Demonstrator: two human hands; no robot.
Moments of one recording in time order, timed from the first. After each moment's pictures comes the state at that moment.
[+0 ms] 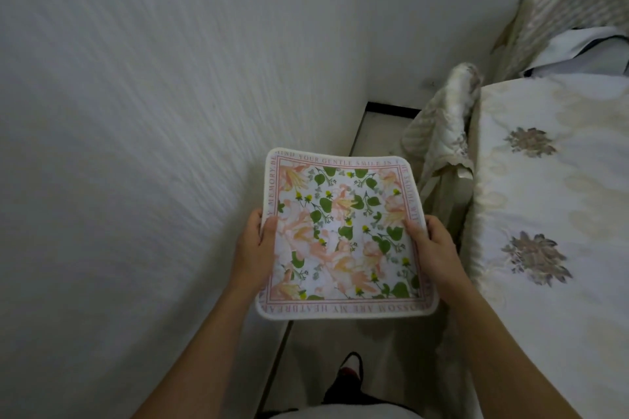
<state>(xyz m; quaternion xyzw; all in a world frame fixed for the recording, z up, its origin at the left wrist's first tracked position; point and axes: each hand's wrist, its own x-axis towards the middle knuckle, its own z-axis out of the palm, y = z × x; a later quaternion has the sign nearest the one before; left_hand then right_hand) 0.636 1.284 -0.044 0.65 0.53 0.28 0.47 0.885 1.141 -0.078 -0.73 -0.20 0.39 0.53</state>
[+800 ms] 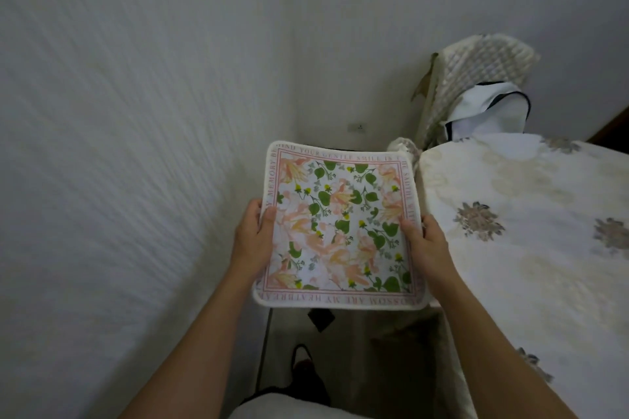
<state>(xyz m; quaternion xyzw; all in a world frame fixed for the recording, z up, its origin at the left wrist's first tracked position) 0.903 1.535 -0.048 0.70 0.43 0.25 0.52 1.097 1.328 -0.050 -0.79 -0.14 0.24 0.55</state>
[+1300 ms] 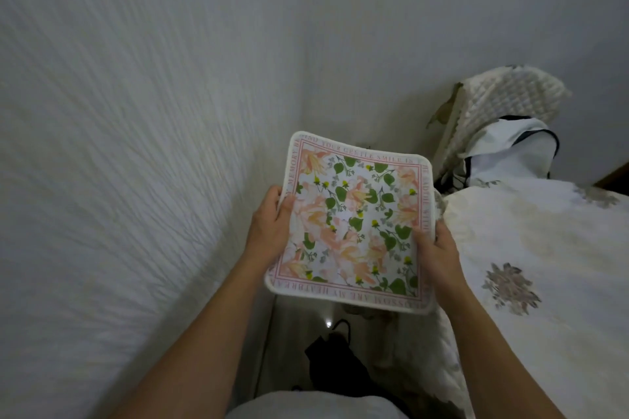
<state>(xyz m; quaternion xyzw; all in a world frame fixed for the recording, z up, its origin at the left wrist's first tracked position) 1.010 1.662 -0.036 0.73 0.39 0.24 0.51 1.189 1.446 -0.047 -0.80 -0.13 0.22 0.54</state>
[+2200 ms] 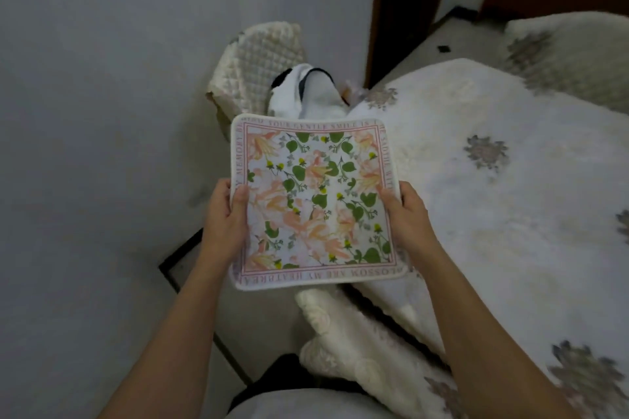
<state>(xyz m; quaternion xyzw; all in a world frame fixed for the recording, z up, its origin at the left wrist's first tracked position) 1.406 1.653 -0.025 0.84 0.05 0.04 0.55 1.381 1.374 -0.044 -0.75 0.21 0.01 0.62</state>
